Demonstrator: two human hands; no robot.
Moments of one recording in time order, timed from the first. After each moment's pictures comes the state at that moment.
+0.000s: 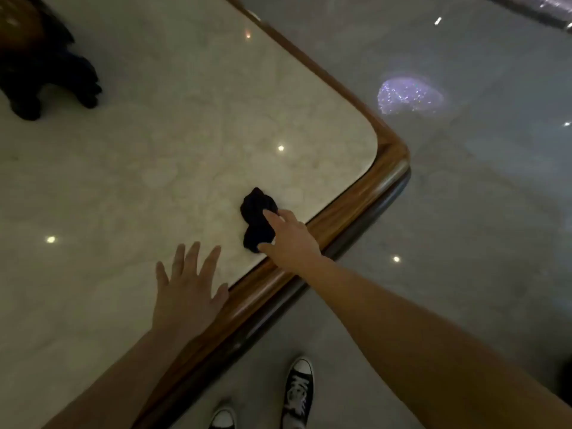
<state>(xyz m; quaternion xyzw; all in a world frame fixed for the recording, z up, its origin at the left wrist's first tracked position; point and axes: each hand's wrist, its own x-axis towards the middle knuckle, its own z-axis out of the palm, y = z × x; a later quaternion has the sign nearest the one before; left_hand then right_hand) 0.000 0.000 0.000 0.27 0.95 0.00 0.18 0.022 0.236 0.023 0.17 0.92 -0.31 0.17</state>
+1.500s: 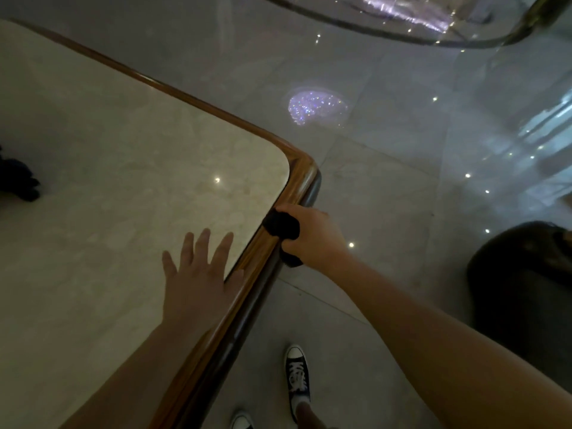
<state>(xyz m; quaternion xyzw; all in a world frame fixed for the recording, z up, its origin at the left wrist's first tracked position) 0.042 0.036 0.211 0.45 0.89 0.07 0.09 0.165 0.229 0.255 0.34 0.89 -0.31 -0.07</state>
